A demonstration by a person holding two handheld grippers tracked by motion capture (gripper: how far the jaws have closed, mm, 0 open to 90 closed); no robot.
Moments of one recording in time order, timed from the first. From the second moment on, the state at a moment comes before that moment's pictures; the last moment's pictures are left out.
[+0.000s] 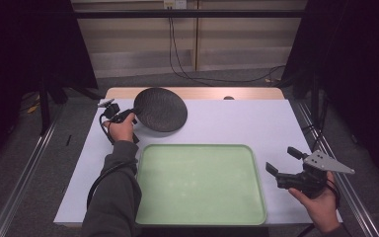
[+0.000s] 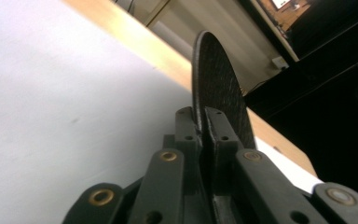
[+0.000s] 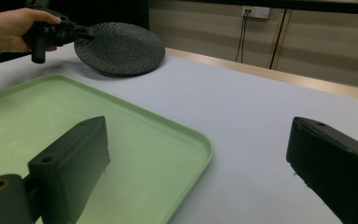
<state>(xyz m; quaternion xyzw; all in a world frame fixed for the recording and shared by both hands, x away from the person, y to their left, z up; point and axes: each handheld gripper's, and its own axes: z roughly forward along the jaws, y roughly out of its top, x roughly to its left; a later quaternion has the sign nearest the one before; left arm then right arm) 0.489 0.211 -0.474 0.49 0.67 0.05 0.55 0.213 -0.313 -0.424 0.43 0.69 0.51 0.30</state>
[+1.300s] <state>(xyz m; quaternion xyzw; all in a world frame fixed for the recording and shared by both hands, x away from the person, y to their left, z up) 0.499 0.185 -0.402 0.55 0.64 0.06 0.53 0.210 -0.313 -0.423 0.41 0.69 0.52 0.30</state>
